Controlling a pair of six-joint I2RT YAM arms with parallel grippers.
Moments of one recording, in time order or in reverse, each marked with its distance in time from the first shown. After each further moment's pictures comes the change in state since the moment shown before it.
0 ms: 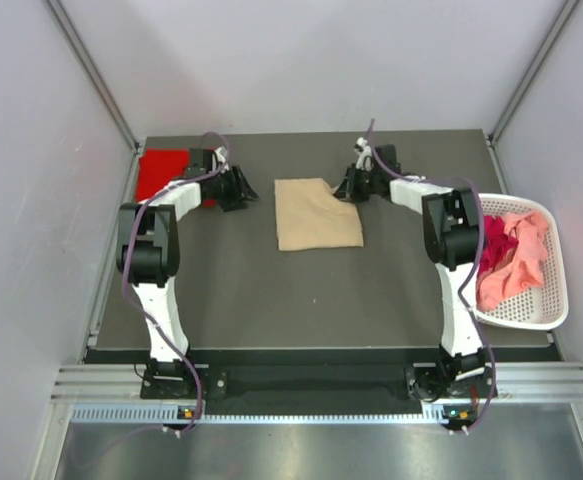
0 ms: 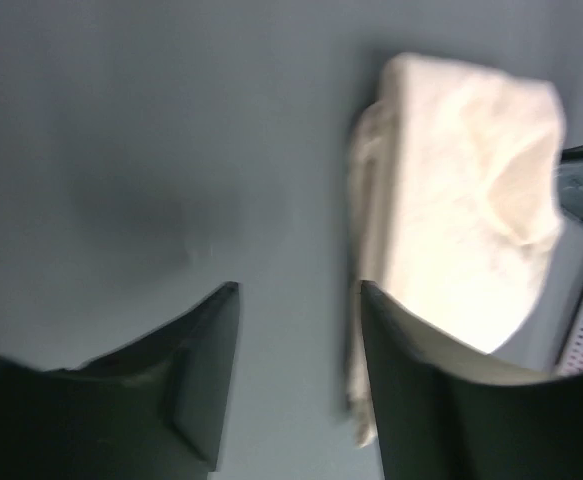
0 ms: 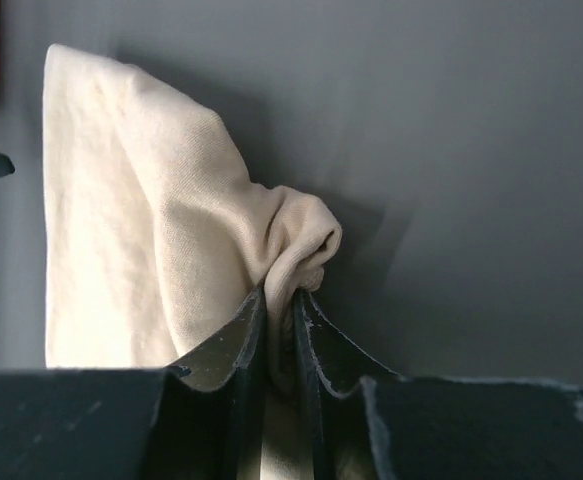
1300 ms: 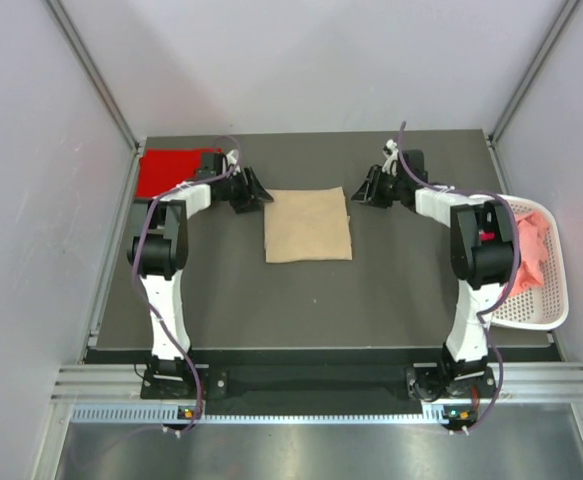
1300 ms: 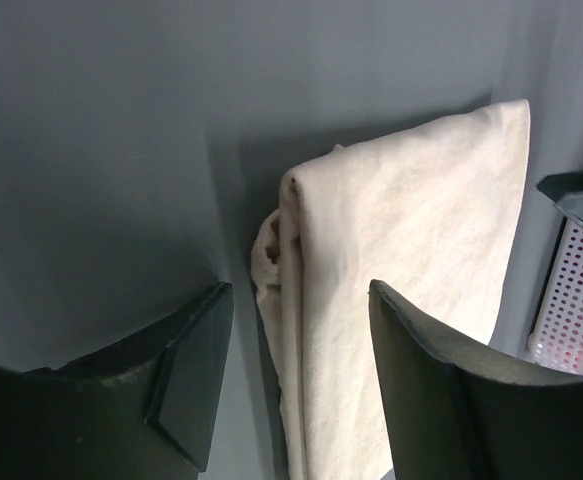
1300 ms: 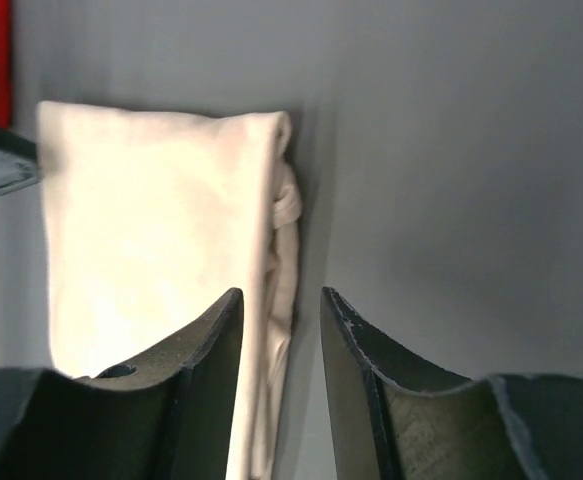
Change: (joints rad) left arm -0.029 0.079 0.013 0.088 0.121 -0.031; right arm -0.059 -0.246 -0.287 0.057 0.074 0.055
